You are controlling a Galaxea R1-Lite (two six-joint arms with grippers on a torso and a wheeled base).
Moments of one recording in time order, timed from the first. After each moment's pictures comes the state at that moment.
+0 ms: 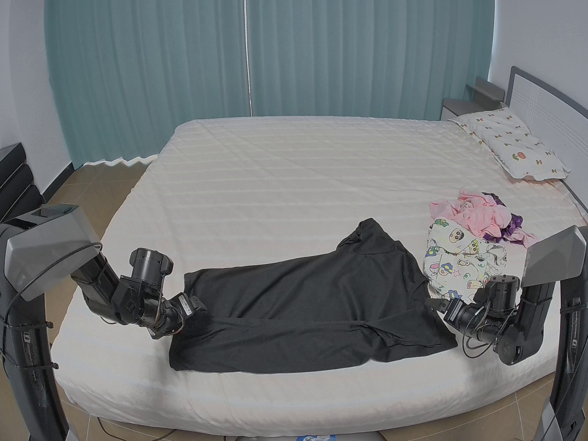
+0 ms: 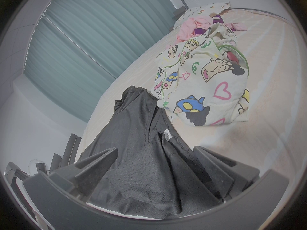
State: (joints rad) left arm -0.14 2.26 -0.88 -0.41 -0.03 -0.72; right arm 0.04 2.41 -0.43 -1.44 0.21 0.64
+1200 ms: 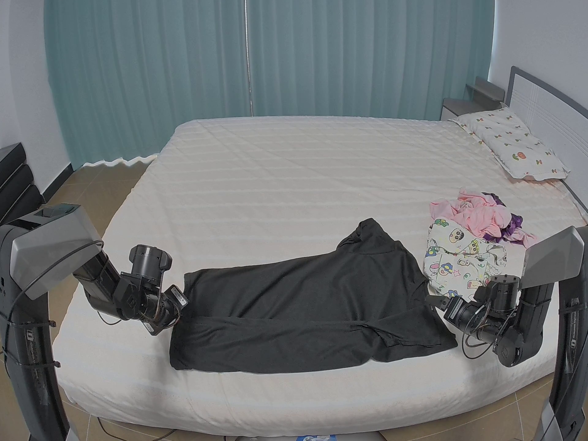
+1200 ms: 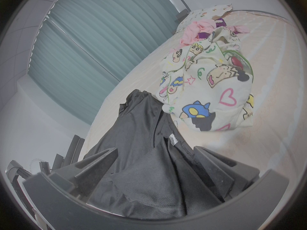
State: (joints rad) left arm -0.12 2.27 -0.92 -0.41 0.05 -0.88; right arm 0.04 2.42 -0.42 -1.52 0.21 0.64
